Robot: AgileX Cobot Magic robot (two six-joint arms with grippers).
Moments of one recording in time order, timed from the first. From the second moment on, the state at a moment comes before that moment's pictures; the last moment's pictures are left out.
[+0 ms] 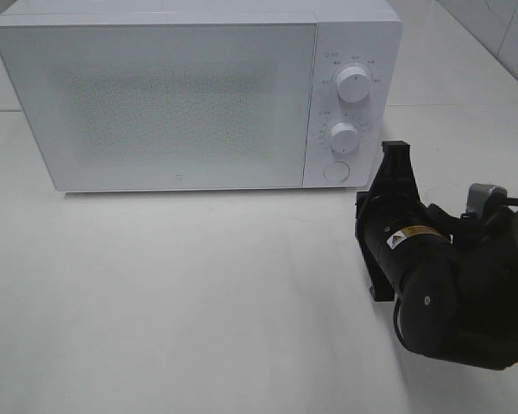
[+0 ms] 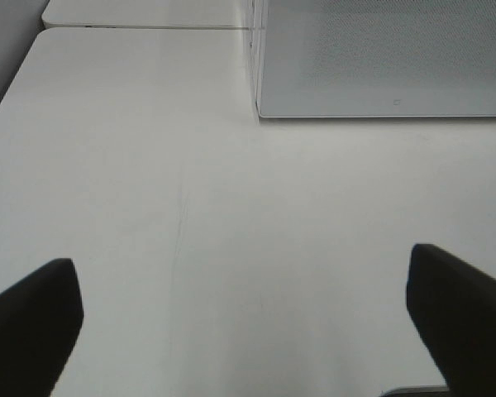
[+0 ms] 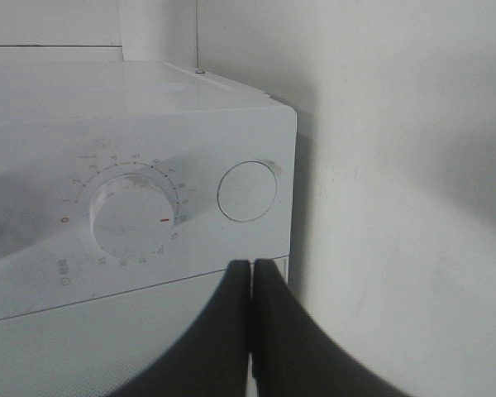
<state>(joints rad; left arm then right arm) 0.01 0.00 -0.52 -0.09 1.08 0.04 0.78 1.90 -0.51 0.91 -1.10 1.37</state>
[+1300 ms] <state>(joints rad) 0.01 0.00 -0.52 -0.09 1.08 0.04 0.62 2.12 -0.83 0.80 -0.94 1.34</state>
